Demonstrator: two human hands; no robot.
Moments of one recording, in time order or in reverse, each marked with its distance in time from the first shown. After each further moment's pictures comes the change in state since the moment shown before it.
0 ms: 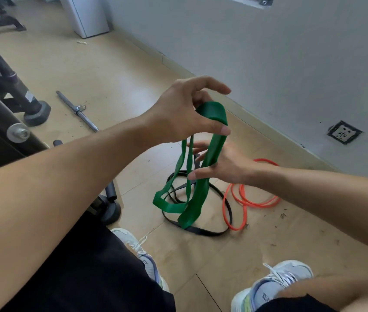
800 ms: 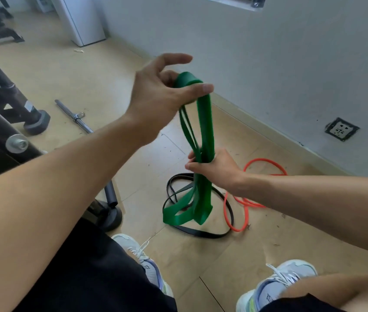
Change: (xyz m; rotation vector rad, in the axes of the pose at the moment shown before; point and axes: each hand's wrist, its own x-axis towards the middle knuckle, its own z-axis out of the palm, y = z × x) left_hand 0.007 0.000 -0.010 -0.409 0.331 -0.027; right_hand 0.000 0.003 0.026 0.297 0.261 0.095
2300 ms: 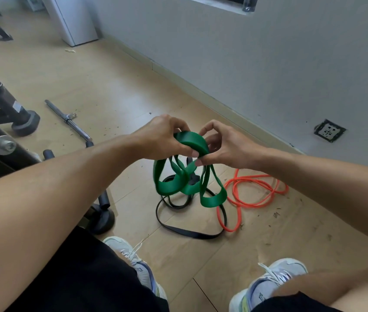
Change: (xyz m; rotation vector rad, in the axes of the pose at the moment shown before) left_hand 0.001 -0.053 -0.004 0.778 -0.467 -0.200; right_hand 0.012 -0.027 -0.065 -0.147 -0.211 -0.076
